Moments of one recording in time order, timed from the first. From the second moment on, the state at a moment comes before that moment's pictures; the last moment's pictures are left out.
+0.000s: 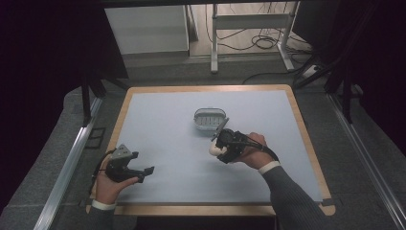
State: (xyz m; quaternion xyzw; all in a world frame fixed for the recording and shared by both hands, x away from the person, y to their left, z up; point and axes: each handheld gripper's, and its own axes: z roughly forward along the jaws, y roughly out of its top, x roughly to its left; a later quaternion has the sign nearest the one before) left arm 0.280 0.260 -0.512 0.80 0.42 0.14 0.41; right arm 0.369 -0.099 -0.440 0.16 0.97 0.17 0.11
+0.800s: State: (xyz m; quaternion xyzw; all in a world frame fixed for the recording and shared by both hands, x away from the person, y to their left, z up) left arm 0.280 0.260 -0.512 0.80 0.42 0.14 0.40; right arm 0.395 -0.102 -0.434 0.17 0.96 0.18 0.10
